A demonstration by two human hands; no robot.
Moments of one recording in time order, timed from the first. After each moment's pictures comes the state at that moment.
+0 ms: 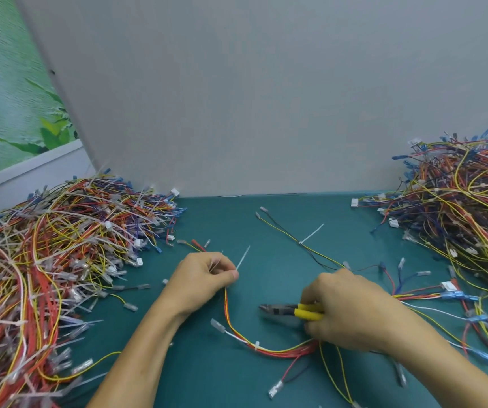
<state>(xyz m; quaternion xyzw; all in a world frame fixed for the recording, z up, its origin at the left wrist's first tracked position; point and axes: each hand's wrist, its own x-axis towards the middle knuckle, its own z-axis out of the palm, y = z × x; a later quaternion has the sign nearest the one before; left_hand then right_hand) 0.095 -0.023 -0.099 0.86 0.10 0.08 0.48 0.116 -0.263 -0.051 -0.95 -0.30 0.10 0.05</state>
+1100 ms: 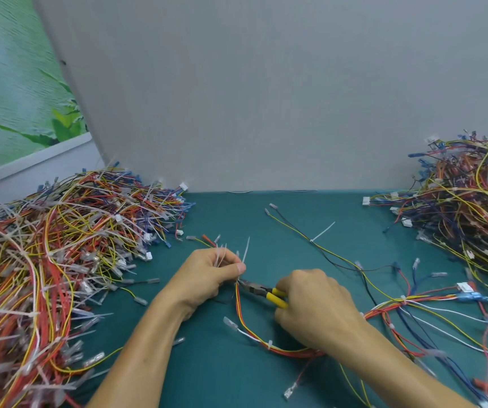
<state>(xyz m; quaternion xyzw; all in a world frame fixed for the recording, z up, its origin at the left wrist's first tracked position) 0.093 -0.018 -0.101 0.78 0.12 0.04 0.61 0.108 -0.210 -0.075 -0.96 -0.25 0.04 0.10</state>
